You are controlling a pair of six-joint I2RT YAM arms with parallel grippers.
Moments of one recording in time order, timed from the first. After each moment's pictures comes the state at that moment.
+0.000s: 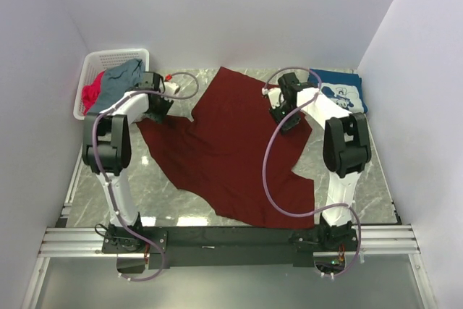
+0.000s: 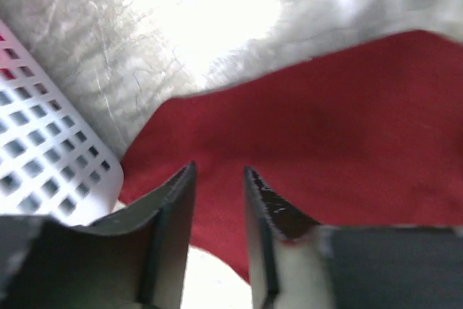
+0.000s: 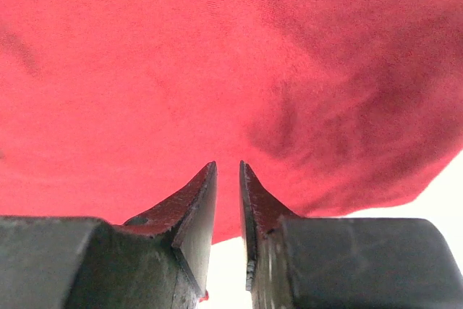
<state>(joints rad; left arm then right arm) -0.09 2.01 1.46 -0.52 -0.03 0.42 0.26 2.00 1.54 -0.87 -0.10 -0.35</state>
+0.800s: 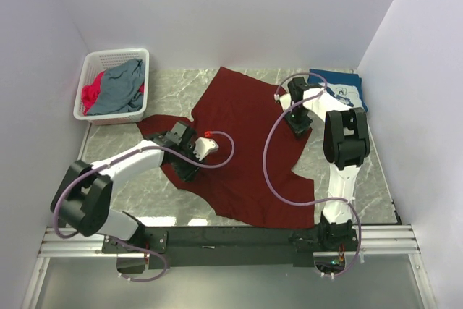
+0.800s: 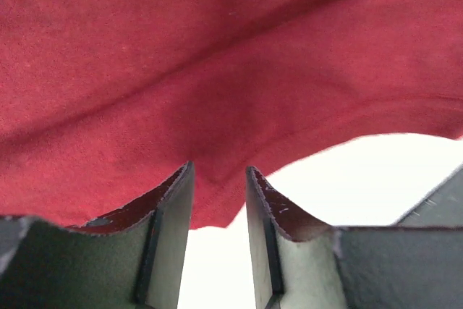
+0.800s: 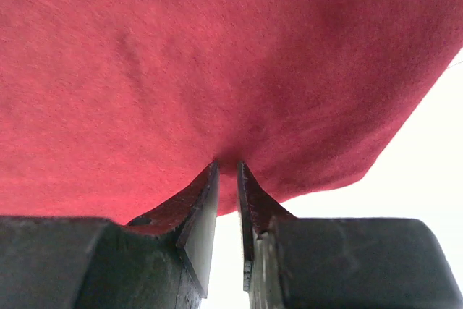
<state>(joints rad) -0.55 1.42 0.84 -0.62 0.24 0.33 0.16 2.08 1.56 -0.90 0.02 -0.39</state>
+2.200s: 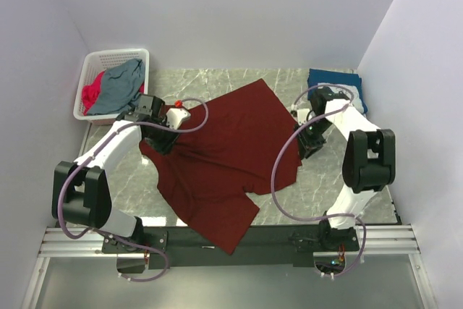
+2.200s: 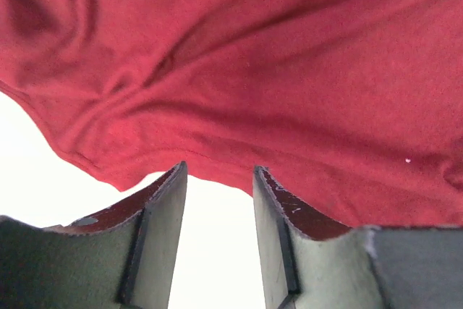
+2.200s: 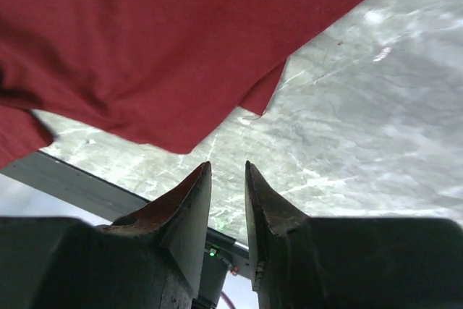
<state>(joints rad) -0.21 1.46 1.06 -0.73 0.19 0.49 0.05 1.75 1.29 -1.10 -0.28 -0.32</state>
